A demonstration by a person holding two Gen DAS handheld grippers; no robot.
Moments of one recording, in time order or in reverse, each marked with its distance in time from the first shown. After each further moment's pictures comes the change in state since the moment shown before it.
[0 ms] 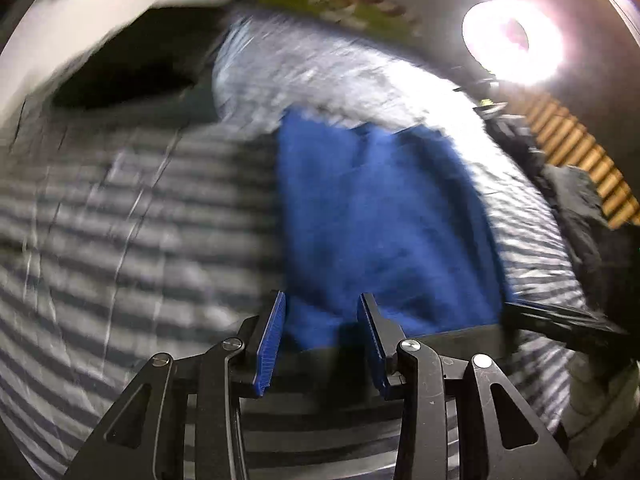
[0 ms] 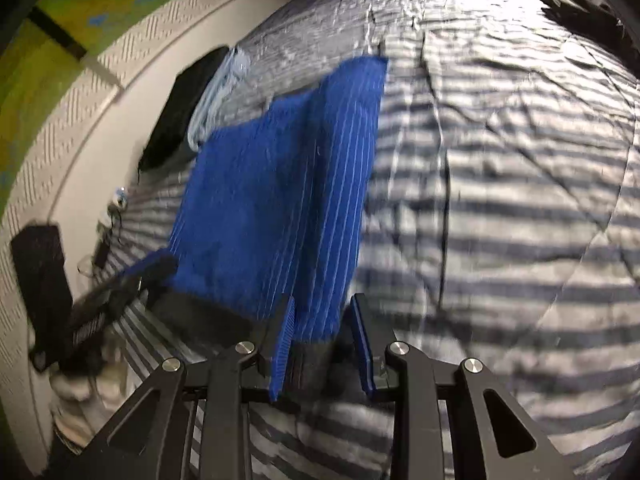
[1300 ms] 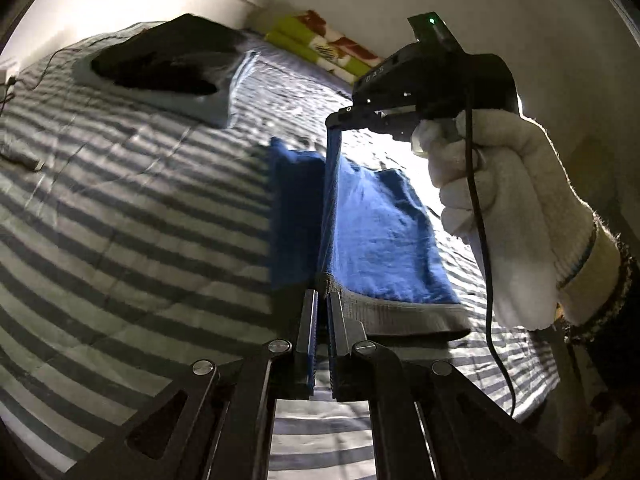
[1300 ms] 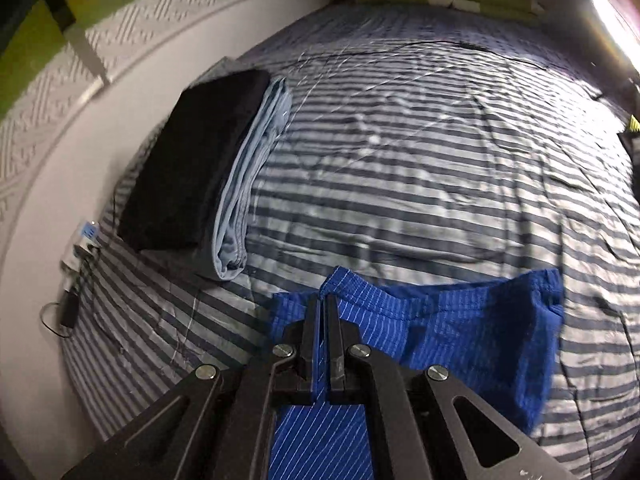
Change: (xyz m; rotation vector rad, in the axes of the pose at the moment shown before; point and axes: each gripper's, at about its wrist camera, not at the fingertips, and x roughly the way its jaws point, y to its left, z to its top) left arm -0.046 0.015 -0.046 -0.126 -0.209 -0.184; right arm 0.078 0.136 0.173 -0.153 -0.010 -0.179
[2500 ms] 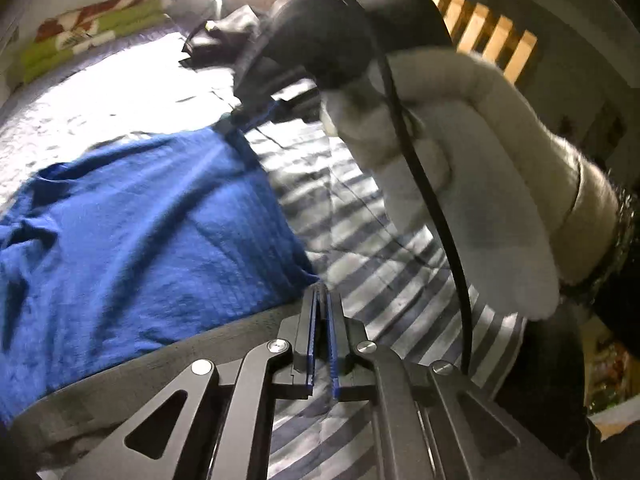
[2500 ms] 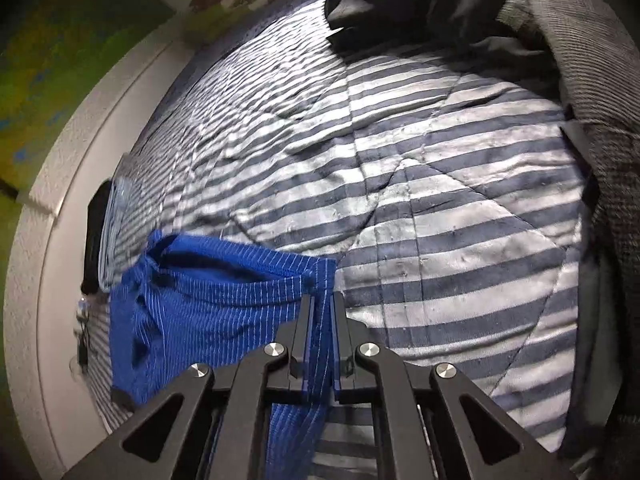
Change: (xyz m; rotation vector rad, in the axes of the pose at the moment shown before) left arm 0.186 -0.359 -0.083 0.677 0.405 -0.186; right arm -0.113 -0.377 -0.133 0.482 -0.060 0.096
